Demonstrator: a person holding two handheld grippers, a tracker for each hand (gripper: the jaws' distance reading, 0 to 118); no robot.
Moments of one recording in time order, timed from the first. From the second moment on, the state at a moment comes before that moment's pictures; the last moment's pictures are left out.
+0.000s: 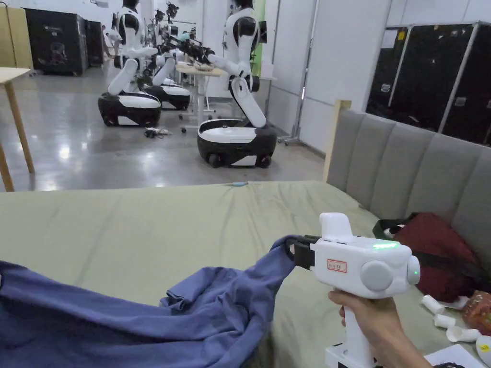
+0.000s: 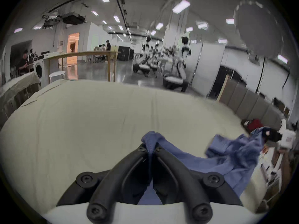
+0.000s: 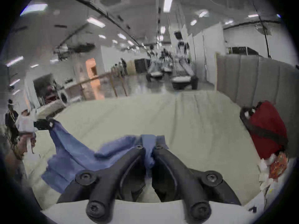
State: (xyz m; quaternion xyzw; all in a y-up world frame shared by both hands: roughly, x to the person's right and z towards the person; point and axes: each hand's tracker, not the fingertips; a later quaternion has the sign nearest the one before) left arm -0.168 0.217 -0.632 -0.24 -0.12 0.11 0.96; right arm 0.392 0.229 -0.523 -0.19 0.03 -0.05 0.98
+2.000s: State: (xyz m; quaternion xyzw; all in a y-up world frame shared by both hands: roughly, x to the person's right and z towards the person) left arm -0.206 0.334 -0.698 -0.11 -0.09 0.10 0.99; right arm 0.294 0.388 -0.652 -0.03 0.01 -0.03 1.00
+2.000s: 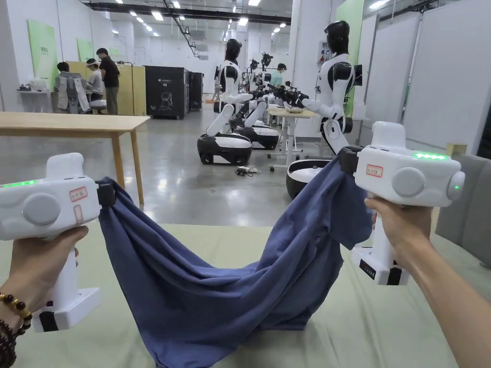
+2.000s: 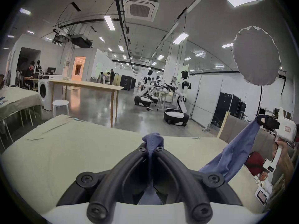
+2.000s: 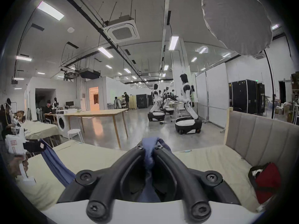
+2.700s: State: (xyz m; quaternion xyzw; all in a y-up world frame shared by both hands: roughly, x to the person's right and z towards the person) left arm -0.283 0.234 -0.410 -0.20 -0.13 0.09 0.97; right arm 0.306 0.272 -0.334 -0.15 0.04 -0.11 0.98
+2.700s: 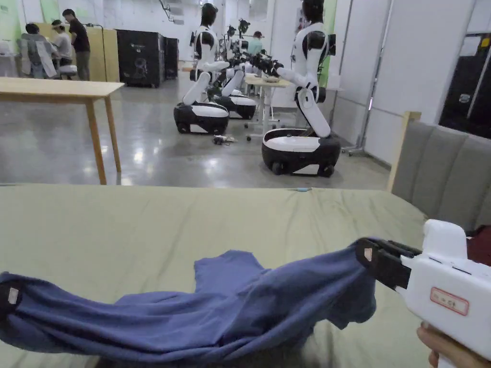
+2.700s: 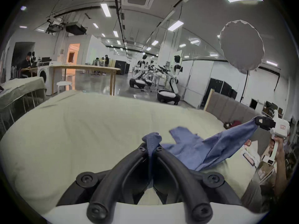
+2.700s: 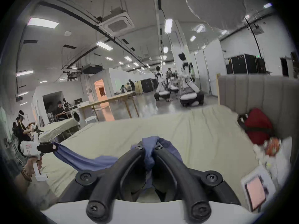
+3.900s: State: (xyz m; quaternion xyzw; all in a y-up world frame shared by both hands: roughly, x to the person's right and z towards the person) left arm -0.304 0.197 -0.274 -0.21 -0.08 0.15 0.96; right arm 0.280 0.229 -0.195 -0.19 0.07 -0.11 0.97
